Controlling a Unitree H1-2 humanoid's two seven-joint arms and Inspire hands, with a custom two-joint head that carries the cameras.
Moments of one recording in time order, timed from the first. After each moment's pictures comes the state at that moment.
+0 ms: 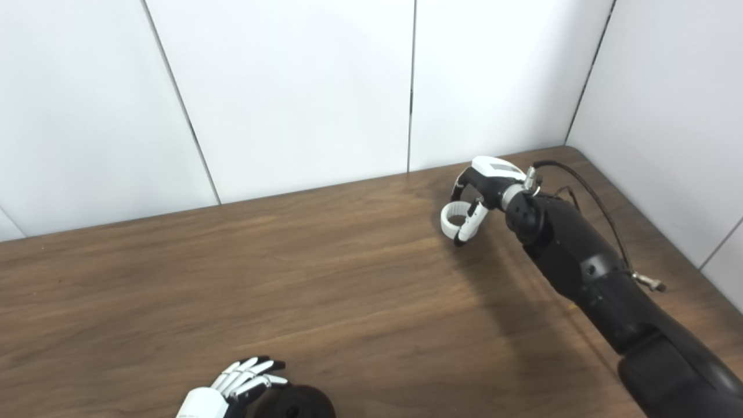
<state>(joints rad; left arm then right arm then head) 0.23 0.21 -0.41 -0.24 0.88 -0.15 0.02 -0.54 -0.65 0.28 0.29 -0.62 0.31 0.32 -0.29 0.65</state>
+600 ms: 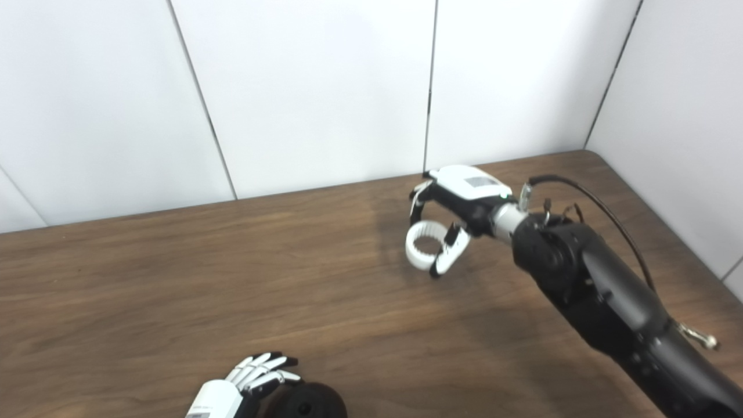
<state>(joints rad) 0.23 0.21 -0.43 -0.28 0.88 -0.09 -0.02 -0.37 -0.66 0.29 -0.33 -0.63 0.30 0.52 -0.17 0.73</state>
